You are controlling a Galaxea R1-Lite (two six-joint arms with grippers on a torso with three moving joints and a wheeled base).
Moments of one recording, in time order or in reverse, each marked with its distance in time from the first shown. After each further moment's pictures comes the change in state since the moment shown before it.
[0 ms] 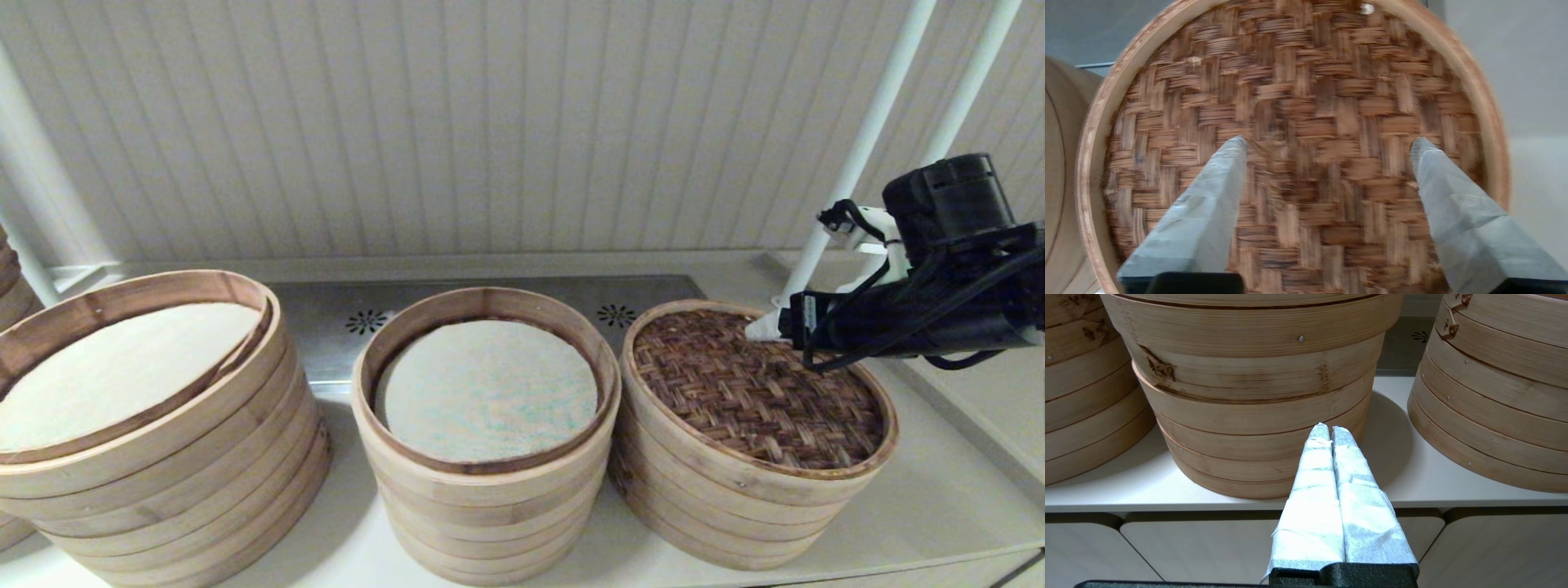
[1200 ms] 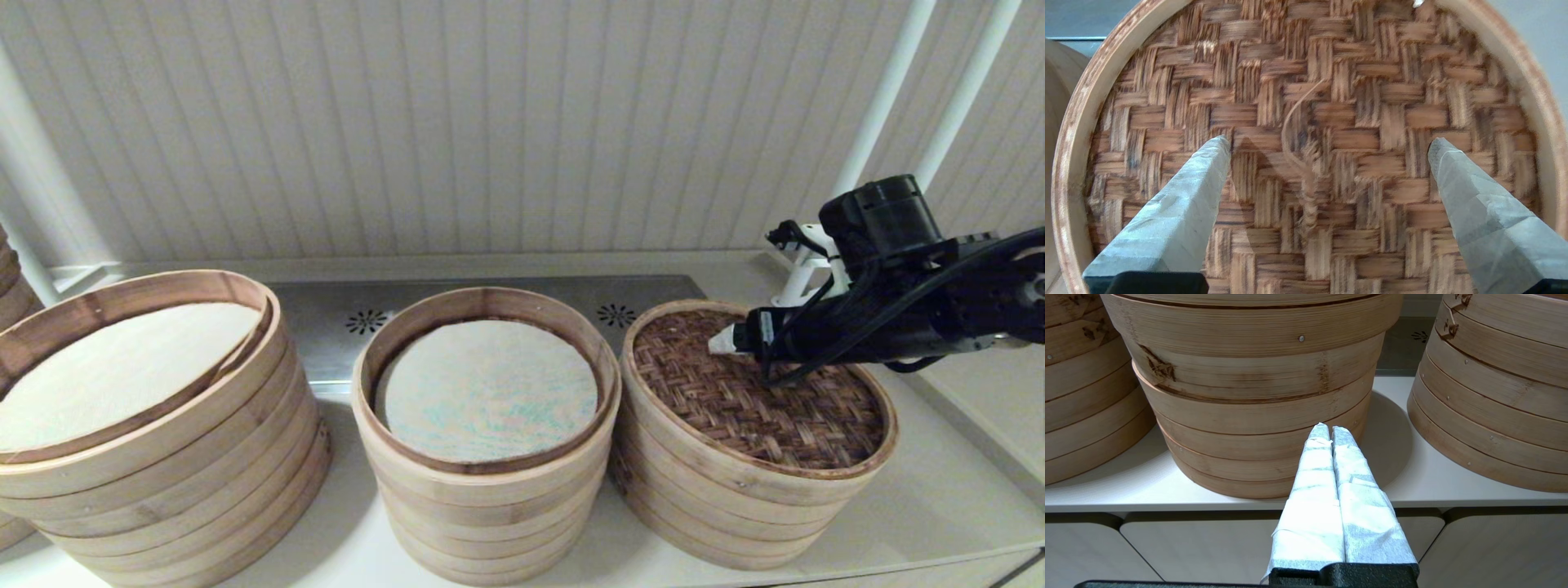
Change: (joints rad) left arm 0.000 0.000 0.000 0.000 0.000 0.000; right arm 0.061 0.076 -0.015 -0.017 -0.058 -0.028
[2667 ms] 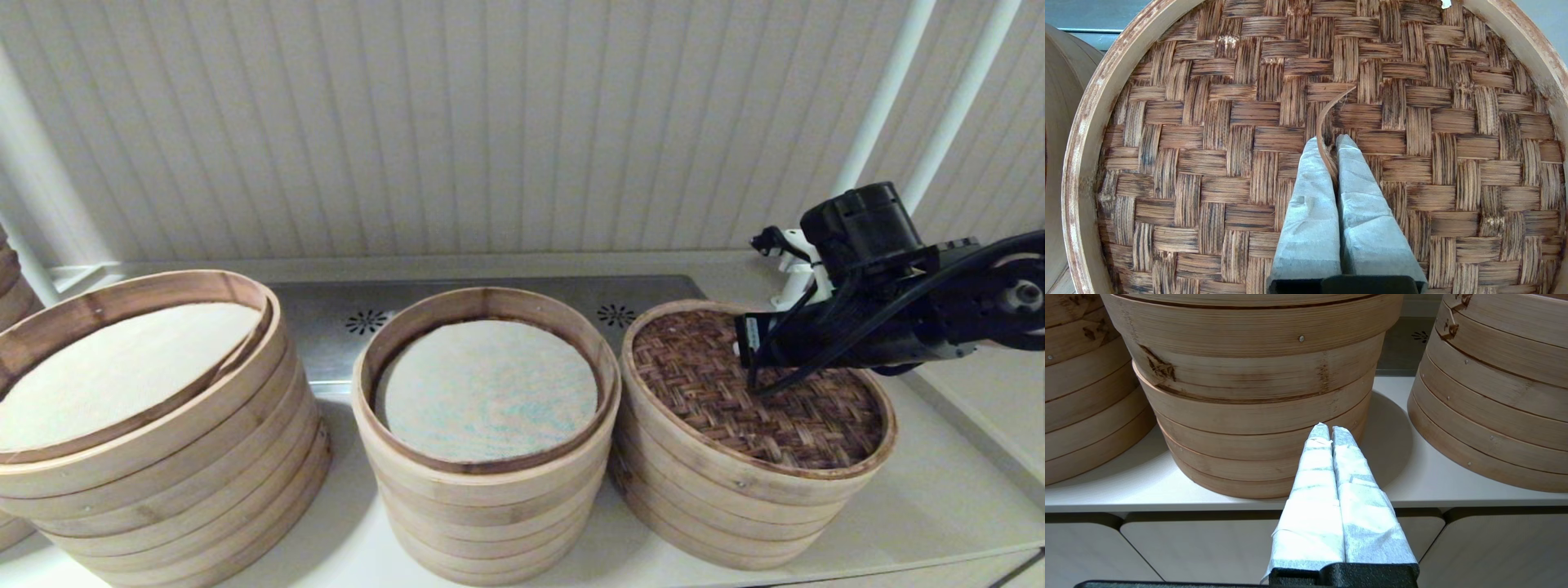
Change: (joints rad) left arm 0.000 0.000 0.000 0.000 0.000 0.000; right arm 0.044 0.013 0.005 0.000 -0.001 0.001
